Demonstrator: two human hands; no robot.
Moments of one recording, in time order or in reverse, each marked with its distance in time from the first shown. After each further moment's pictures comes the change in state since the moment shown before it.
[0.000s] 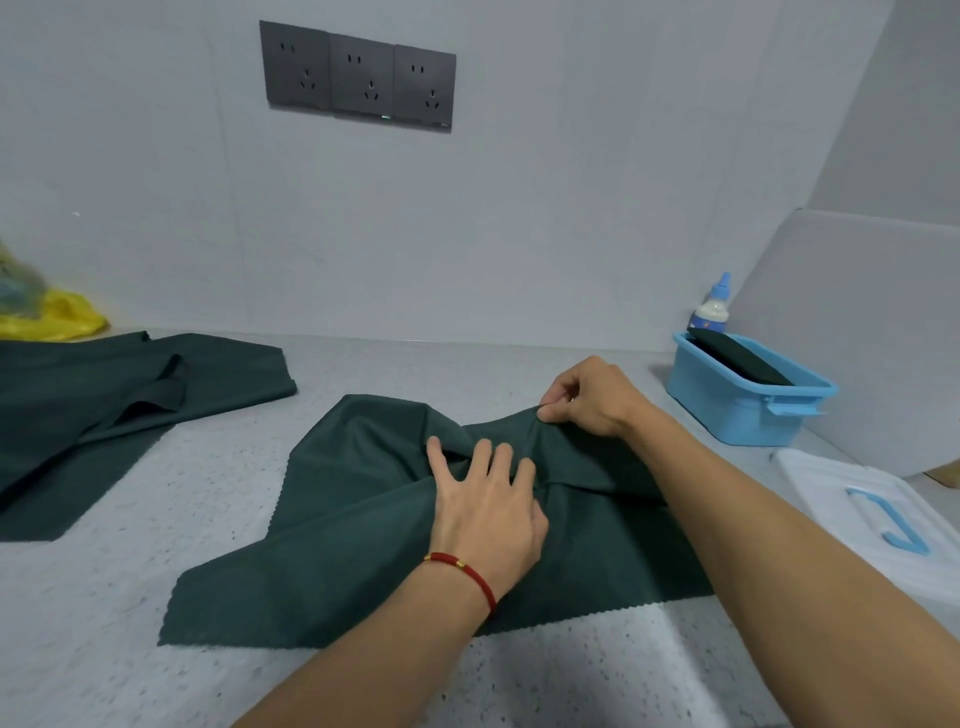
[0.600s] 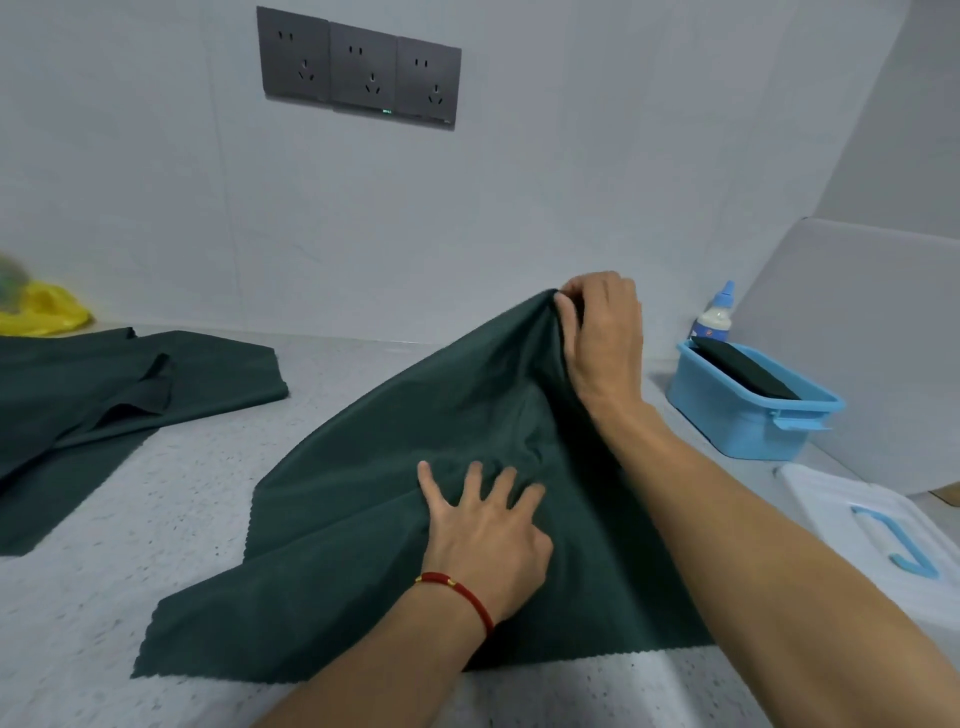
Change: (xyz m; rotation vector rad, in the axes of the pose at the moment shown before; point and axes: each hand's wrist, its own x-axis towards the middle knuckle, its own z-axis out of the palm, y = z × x) left_hand 0.004 -0.003 0.011 -0.064 -0.177 -0.018; right_hand 0.037 -0.027 -0.005 -0.150 0.983 -0.502
